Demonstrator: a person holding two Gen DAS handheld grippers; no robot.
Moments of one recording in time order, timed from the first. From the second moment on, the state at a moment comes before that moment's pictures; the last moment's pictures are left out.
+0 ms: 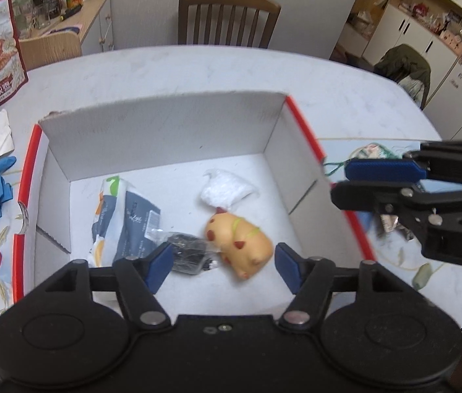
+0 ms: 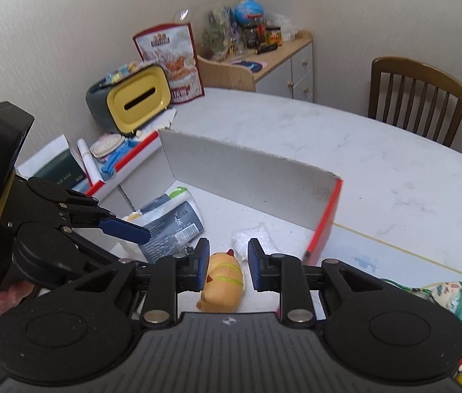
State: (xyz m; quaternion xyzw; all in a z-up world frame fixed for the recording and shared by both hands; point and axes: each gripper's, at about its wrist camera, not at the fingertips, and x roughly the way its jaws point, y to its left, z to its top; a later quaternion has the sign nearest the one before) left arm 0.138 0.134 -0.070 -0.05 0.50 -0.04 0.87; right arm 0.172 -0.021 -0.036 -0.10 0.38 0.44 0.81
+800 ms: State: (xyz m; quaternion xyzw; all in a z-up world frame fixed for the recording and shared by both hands) left arm 0.111 0.053 -0.043 -0.01 0.43 -0.08 0.90; right arm 0.129 -0.168 -0.023 -0.04 0.35 0.36 0.86
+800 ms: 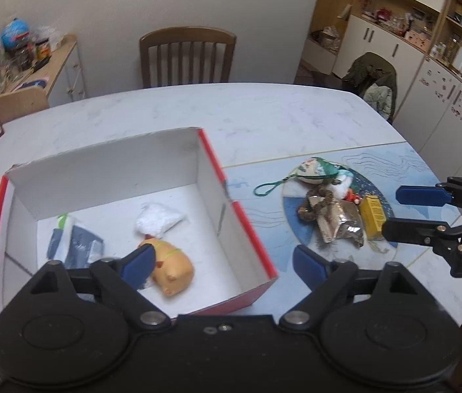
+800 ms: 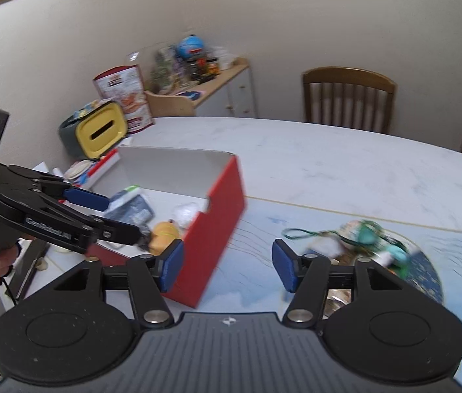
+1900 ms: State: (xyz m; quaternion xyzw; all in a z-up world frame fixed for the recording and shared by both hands) left arm 0.183 -0.082 -0.110 0.02 0.43 -0.08 0.90; right arm 0.163 -0.286 -0.103 -0.04 0.41 0.20 0.89
